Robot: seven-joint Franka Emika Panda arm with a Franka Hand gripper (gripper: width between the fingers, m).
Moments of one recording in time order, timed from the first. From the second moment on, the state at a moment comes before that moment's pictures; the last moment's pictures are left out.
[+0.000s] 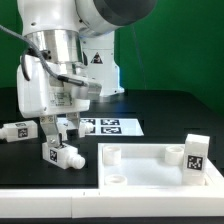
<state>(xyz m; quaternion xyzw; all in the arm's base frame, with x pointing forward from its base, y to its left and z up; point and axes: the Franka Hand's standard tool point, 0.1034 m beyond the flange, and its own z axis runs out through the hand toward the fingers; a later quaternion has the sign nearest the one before) 0.558 -0.079 0.055 -0.59 0.79 -0.04 0.15</state>
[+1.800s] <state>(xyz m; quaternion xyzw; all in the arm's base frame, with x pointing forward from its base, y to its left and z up) 0.531 -0.097 0.046 -0.39 0.90 -0.04 0.17</state>
